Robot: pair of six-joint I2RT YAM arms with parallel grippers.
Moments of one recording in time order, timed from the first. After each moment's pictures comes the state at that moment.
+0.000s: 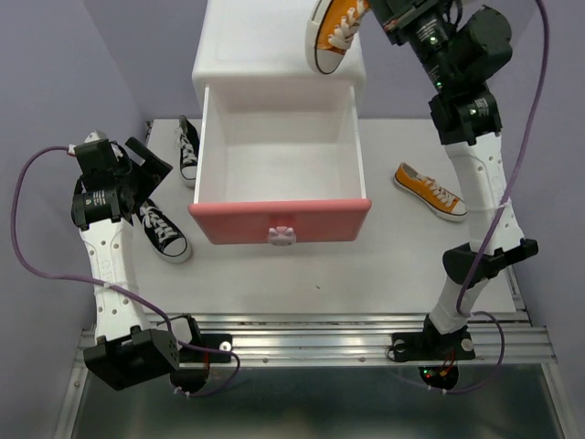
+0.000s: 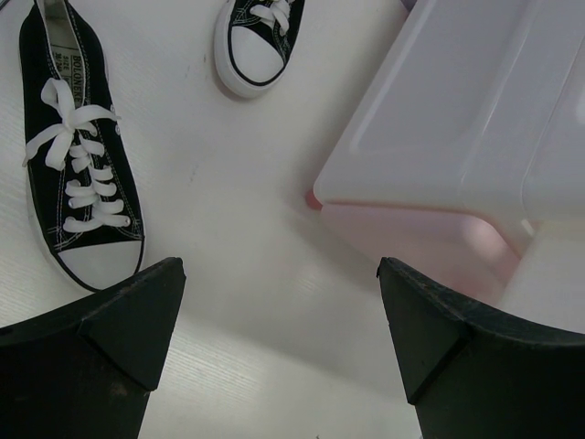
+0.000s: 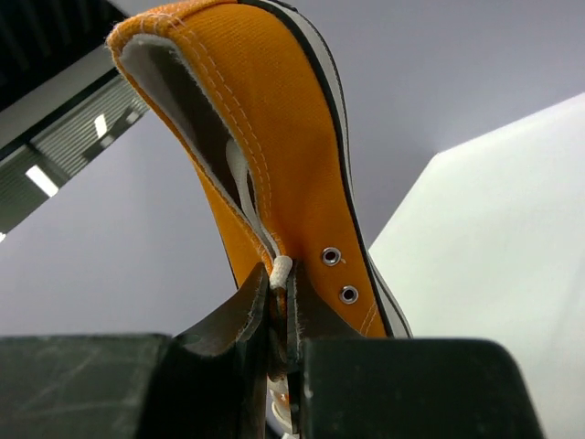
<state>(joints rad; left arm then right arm) 0.30 1.14 1.34 -0.84 0.17 -0.61 0.33 1.79 2.47 -0.17 -0.18 0.95</state>
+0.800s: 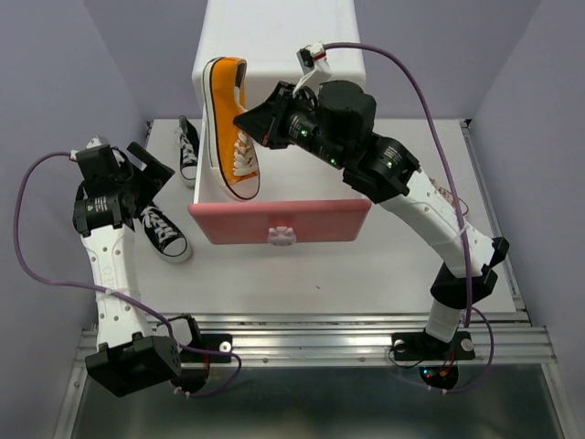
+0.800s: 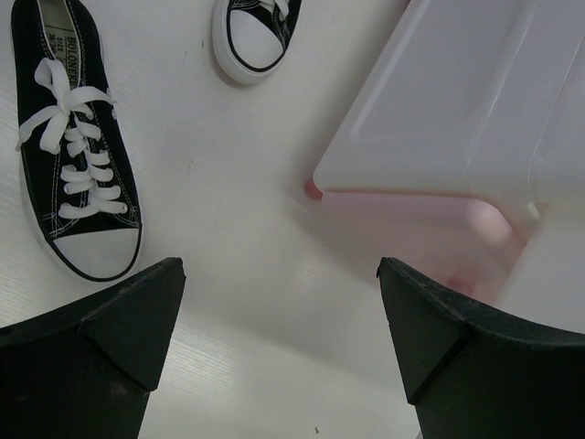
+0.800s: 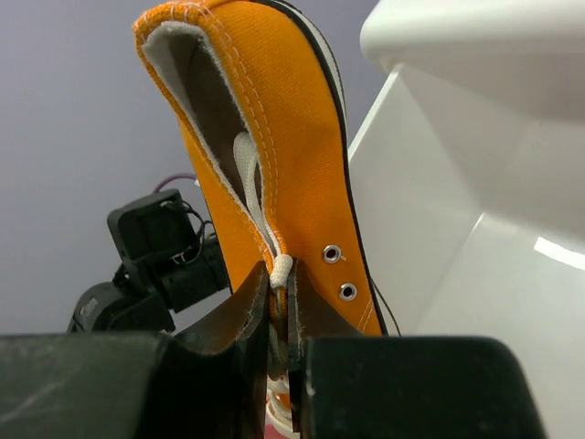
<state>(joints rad) 0.30 1.11 1.30 -0.83 0.18 -0.62 0.96 1.79 2.33 -0.49 0.08 0.69</state>
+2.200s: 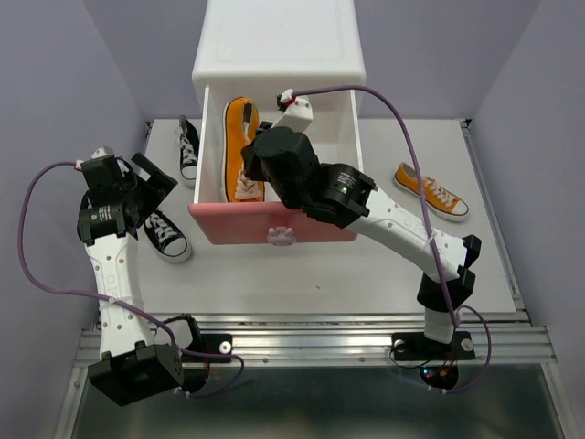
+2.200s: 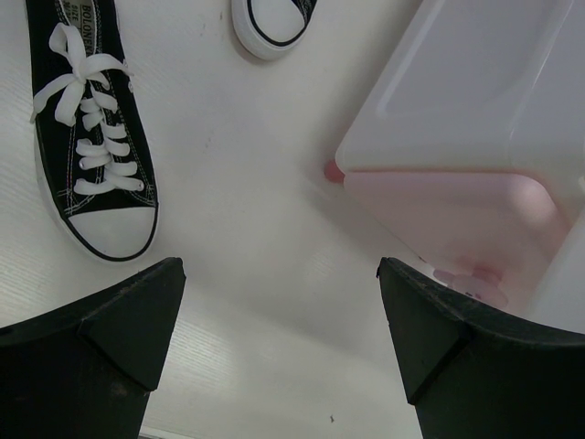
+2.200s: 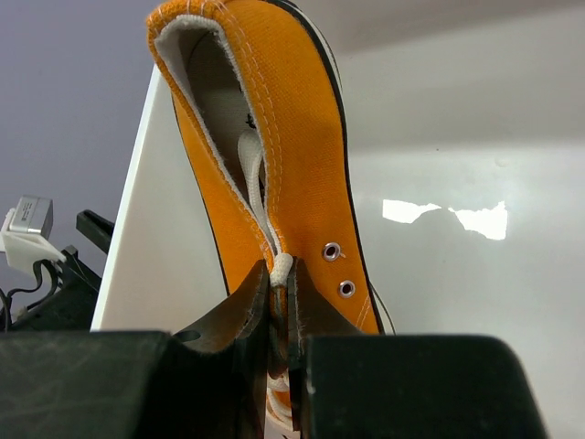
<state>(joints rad) 0.30 1.05 1.22 -0.85 0.18 -0.60 1.16 1.87 2.31 -0.68 0.73 0.73</state>
